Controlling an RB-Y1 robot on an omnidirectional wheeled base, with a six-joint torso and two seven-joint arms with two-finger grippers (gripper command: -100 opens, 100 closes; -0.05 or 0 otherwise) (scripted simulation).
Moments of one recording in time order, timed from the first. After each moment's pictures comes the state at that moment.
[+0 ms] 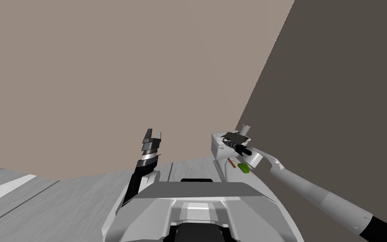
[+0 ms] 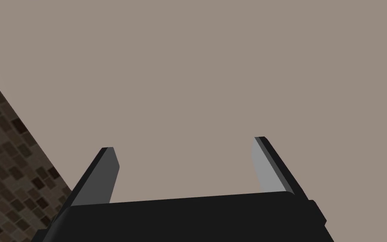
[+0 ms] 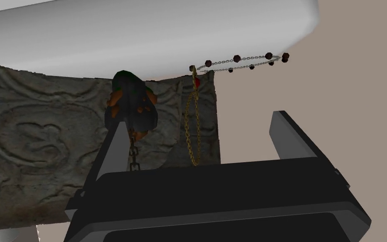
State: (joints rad) left arm 0.54 0.02 0.06 -2.27 0.02 -0.47 0.05; right arm 0.02 -1.00 0.36 -1.62 -0.15 0.36 0.62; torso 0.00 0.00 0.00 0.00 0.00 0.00
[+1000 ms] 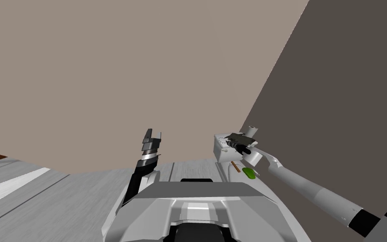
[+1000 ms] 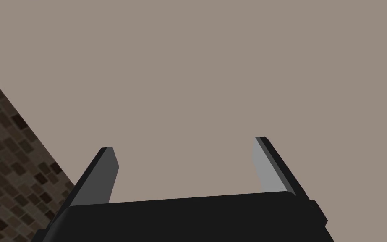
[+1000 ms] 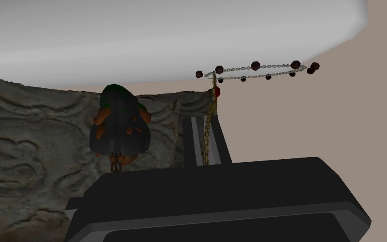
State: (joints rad) left arm 0.54 0.02 0.06 -2.27 0.02 -0.47 0.05; right arm -0.02 -0.99 0.38 -1.53 -0.13 0.38 0.61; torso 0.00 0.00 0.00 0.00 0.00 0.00
